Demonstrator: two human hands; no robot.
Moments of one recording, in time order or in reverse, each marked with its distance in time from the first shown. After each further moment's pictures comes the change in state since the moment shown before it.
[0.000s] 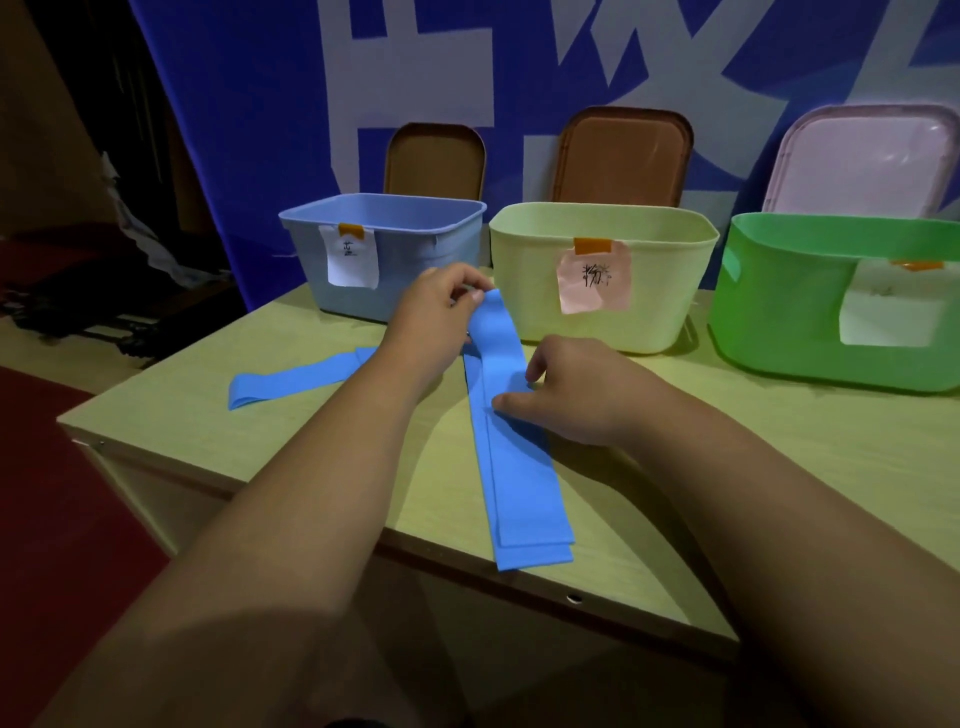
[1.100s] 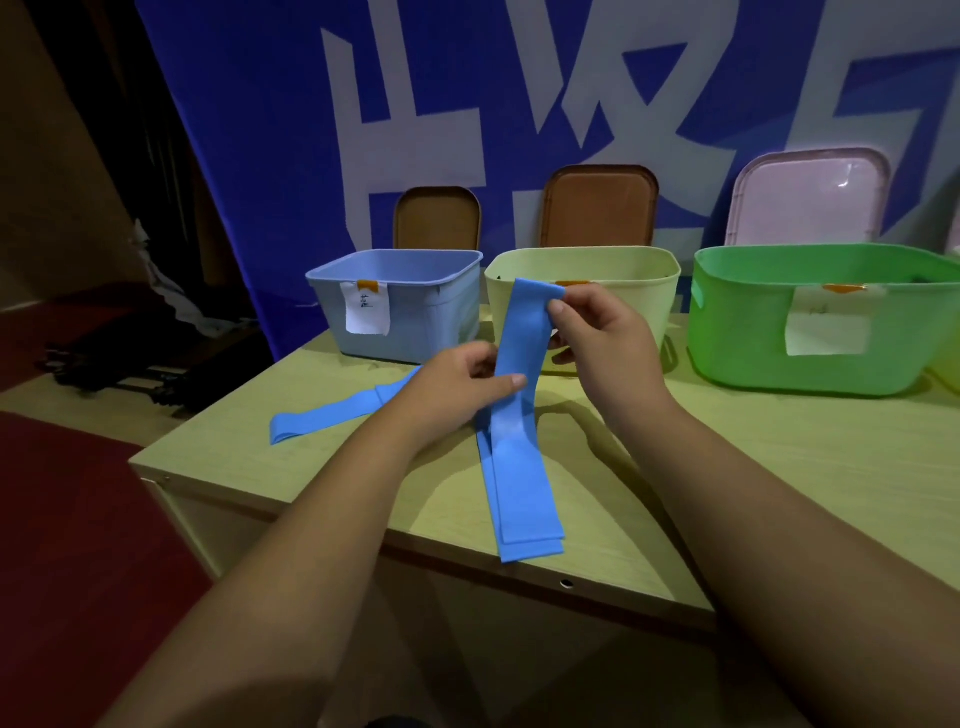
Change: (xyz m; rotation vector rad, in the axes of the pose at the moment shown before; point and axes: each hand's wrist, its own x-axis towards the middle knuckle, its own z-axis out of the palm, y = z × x) left_hand -0.058 0.046 -0.022 -0.072 -0.383 -0.170; right_hand 0.000 0.004 -0.019 0.947 0.564 -0.138
